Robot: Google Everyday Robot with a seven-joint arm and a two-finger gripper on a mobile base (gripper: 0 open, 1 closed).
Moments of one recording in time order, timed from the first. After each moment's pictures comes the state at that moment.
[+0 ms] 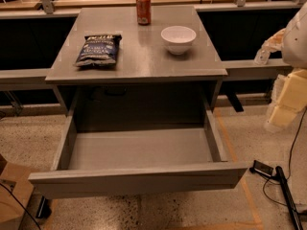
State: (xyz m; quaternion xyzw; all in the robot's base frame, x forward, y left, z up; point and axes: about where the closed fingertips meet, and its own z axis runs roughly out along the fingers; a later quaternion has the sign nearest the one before) arm 0.438 -0.217 0.976 -0.60 0.78 -0.03 0.16
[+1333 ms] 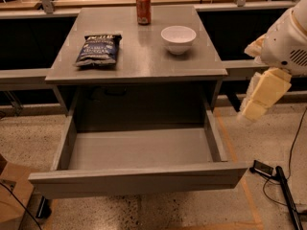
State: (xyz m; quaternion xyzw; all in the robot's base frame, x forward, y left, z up) arm 0.460 -0.188 0.959 -0.58 0.79 0.03 0.20
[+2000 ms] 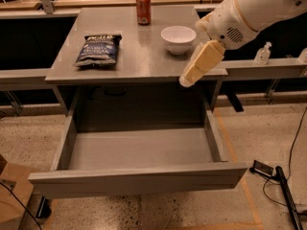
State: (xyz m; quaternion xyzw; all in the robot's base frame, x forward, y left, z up) arm 0.562 -0.088 0.973 -0.58 0.73 0.12 0.34
